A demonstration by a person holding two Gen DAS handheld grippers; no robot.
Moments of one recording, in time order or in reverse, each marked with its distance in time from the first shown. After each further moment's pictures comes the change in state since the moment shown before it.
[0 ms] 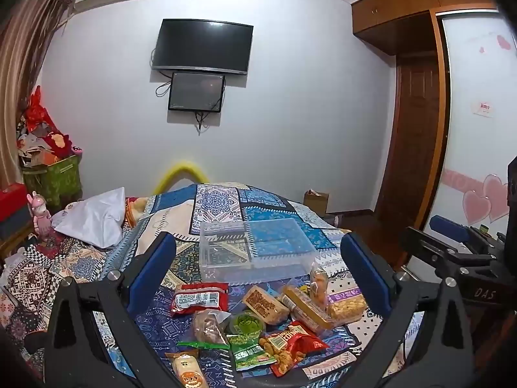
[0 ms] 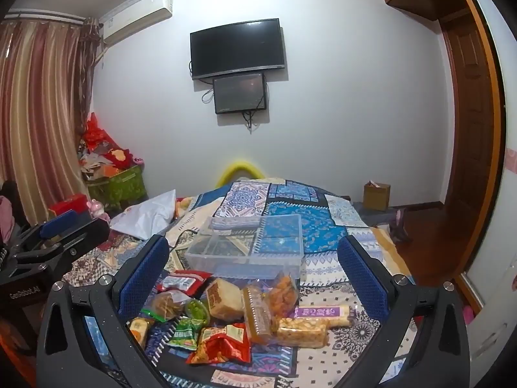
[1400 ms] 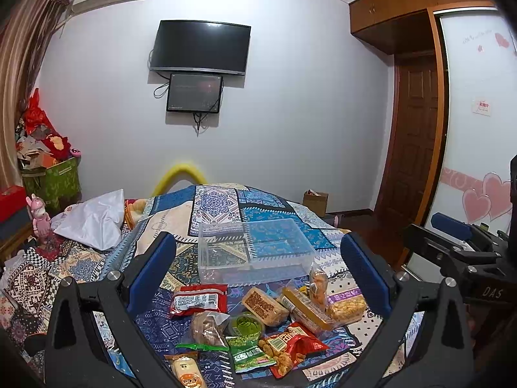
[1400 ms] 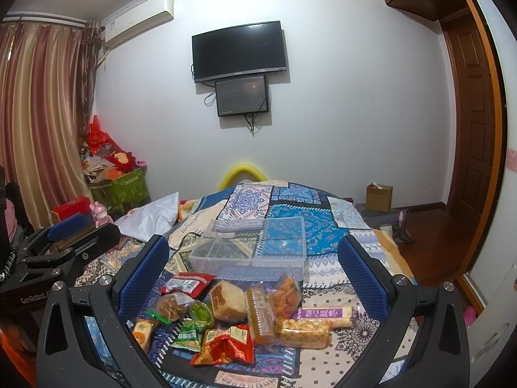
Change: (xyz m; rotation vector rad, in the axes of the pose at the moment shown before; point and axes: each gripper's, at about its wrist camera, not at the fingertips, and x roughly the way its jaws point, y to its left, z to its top) left arm 0.004 0.001 0.002 0.005 -0.003 -0.006; right arm -0.002 0.004 0.001 0.002 -0.009 0.008
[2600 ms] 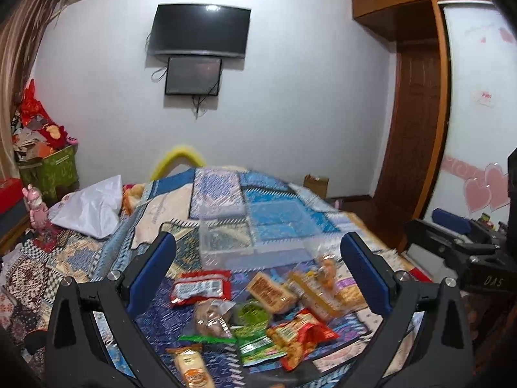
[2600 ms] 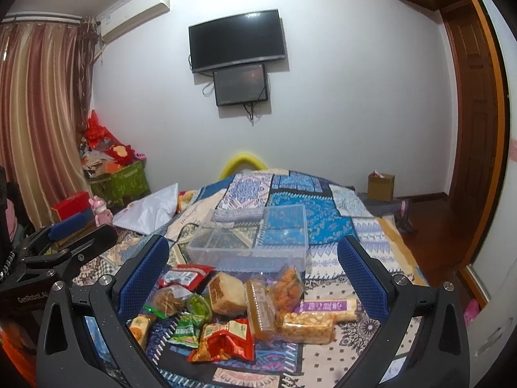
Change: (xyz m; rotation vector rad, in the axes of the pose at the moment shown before) left arm 0.024 0.014 -0.018 0.004 0.092 0.006; right arm 0.023 -0.009 -0.016 0.021 0.063 0.008
